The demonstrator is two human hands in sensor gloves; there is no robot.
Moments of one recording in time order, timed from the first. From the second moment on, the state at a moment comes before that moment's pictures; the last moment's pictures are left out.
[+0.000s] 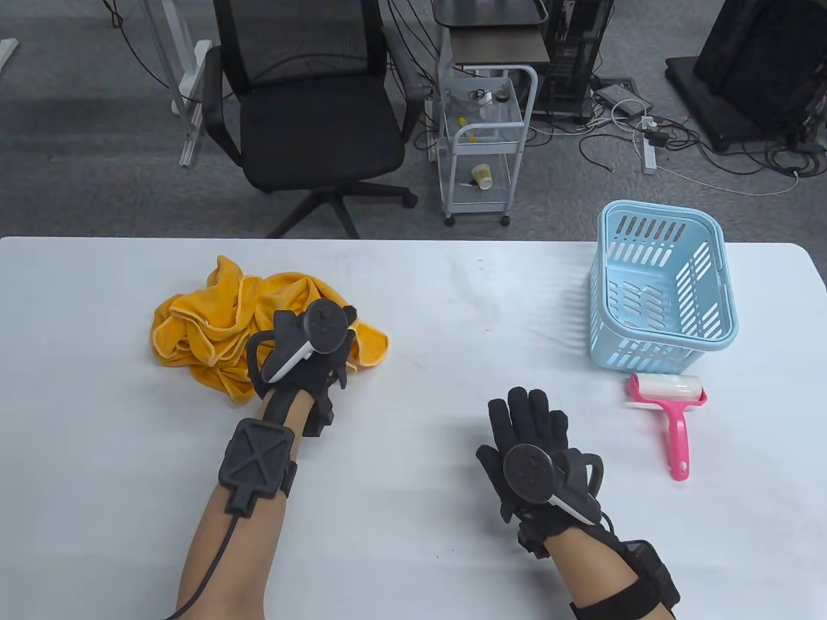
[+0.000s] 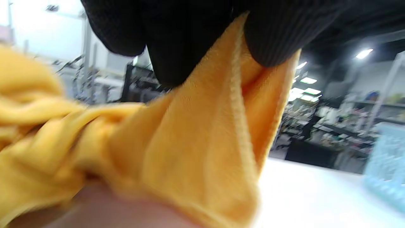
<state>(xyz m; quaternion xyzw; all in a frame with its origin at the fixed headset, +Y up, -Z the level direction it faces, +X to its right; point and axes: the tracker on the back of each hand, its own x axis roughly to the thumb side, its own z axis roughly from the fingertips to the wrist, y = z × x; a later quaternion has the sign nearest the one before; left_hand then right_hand) -0.154 -0.654 -0.382 0.01 -0.07 0.11 0.99 0.151 -0.739 -0.255 0.13 -0.05 0.98 0.12</state>
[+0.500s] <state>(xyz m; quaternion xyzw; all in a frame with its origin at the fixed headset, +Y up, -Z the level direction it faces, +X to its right) -0.054 -0.630 -0.253 0.03 -0.30 0.11 0.95 0.139 -0.749 -0.248 0.16 -0.07 0.97 0.17</state>
